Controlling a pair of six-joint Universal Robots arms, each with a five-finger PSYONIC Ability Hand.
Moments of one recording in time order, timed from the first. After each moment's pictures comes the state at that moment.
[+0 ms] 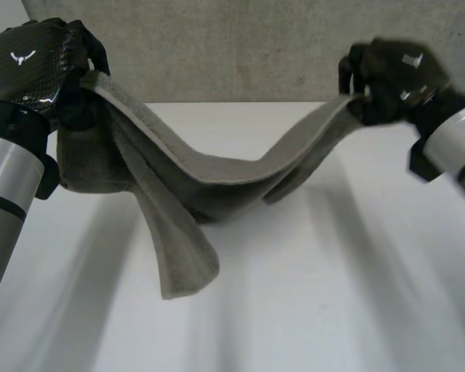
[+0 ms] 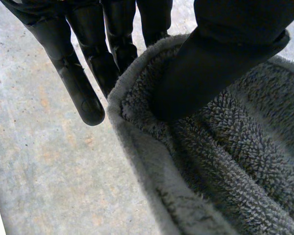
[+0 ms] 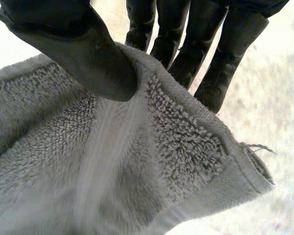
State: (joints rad) left arm 4.31 -1.43 -1.73 3.44 -1.58 3.17; right arm 1.83 -1.51 1.47 -0.07 1.20 3.12; left_hand 1.20 1.22 1.22 1.22 1.03; right_hand 1.34 1.34 1.34 1.34 1.17
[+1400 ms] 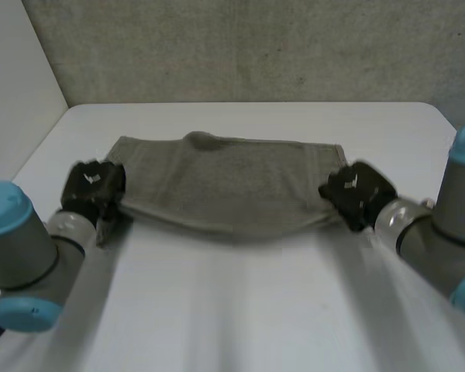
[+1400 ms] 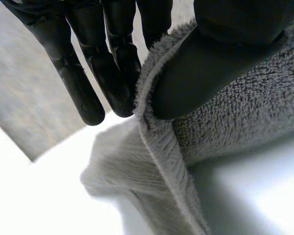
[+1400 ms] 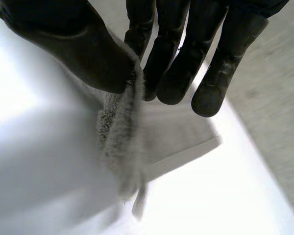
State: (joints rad) left arm 4.46 -1.99 -1.84 3.69 -1.50 3.43; right arm 1.90 -1.19 1.60 0.00 1.36 2.39; left_hand 1.20 1.22 1.22 1.22 1.04; right_hand 1.34 1.34 1.34 1.34 1.19
